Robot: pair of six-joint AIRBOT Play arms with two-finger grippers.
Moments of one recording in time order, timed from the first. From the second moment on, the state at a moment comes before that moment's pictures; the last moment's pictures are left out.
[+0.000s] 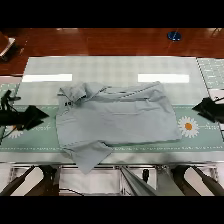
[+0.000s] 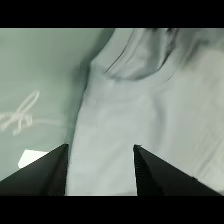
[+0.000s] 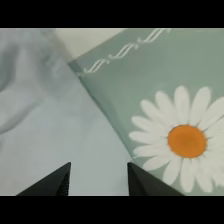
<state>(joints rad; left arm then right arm) 0.57 -1.03 0.60 0.96 -1.26 -1.29 -0.57 -0.95 0.74 -1.10 1.20 1.42</state>
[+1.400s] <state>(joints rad) 0.36 -1.14 0.35 0.85 -1.22 -1.18 -0.70 -0.89 0.42 -1.27 1.19 1.51</state>
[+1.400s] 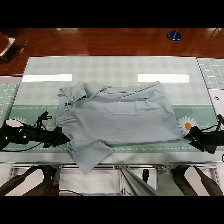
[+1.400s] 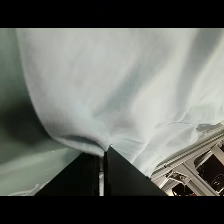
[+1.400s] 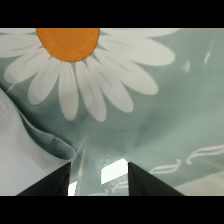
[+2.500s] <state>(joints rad) 0.35 -1.11 0.39 0.63 -1.16 -1.07 -0.51 -1.11 0.55 -0.84 1.18 1.26</state>
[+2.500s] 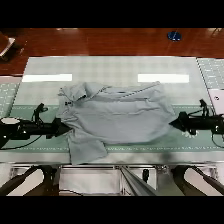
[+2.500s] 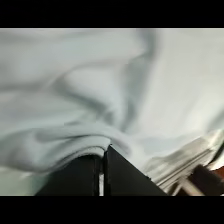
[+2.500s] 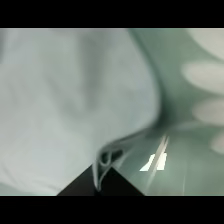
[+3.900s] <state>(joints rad) 0.34 -0.34 1.40 1.20 -1.01 -1.46 -0.38 -0.47 1.61 -1.15 1.39 1.45</state>
